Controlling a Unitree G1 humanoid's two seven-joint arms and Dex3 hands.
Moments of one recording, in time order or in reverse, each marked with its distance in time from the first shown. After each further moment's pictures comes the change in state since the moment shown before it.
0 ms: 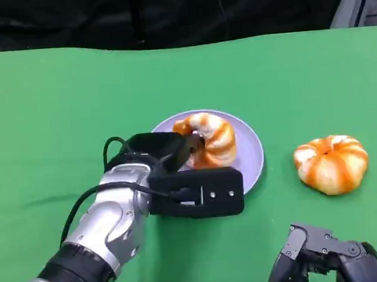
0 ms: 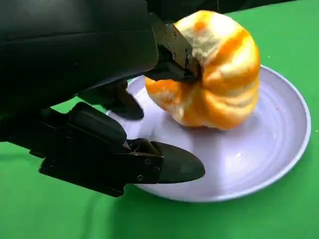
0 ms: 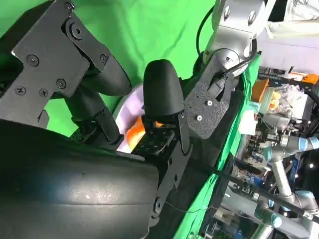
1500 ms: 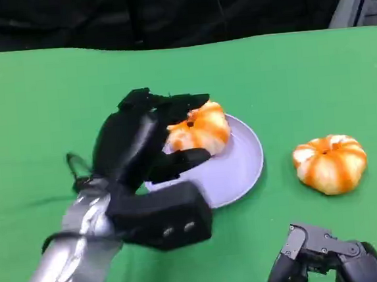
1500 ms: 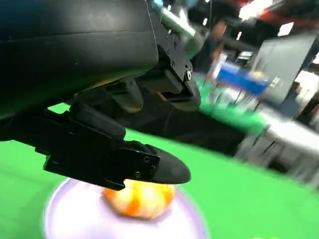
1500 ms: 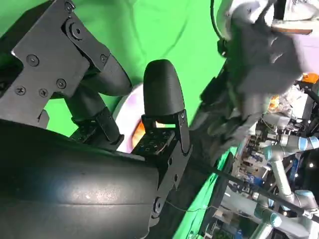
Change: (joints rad) left arm 0.338 0.055 0.300 -0.373 -0.235 -0.494 0.439; right arm 0.000 -0.003 -0.003 -0.001 0.000 0.000 0.002
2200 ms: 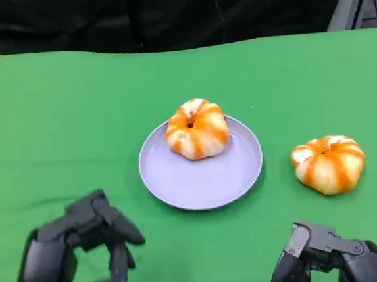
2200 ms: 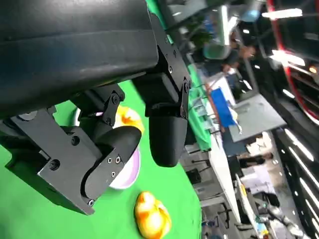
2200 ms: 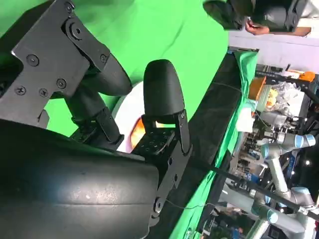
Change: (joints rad) left arm 0.685 -0.041 0.203 -0.518 -0.569 -0.035 -0.244; right arm -0.005 -0.011 -0.015 0.001 0.019 -0.002 0.004
